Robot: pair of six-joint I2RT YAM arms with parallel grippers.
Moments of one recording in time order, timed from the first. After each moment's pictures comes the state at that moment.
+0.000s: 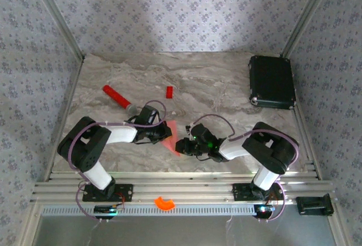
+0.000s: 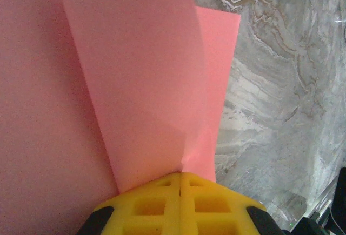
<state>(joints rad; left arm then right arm) -0.60 1.64 0.63 0.08 0.42 -0.97 0.93 1.65 0.49 0.50 -0.31 1.03</state>
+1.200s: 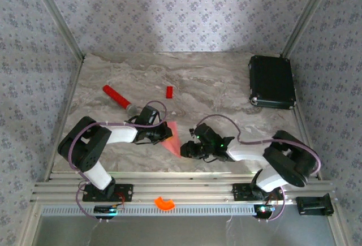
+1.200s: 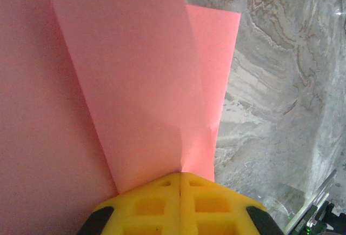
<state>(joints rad) -0.60 1.64 0.63 0.08 0.44 -0.97 0.90 1.44 0.51 0.15 -0.34 0.94</state>
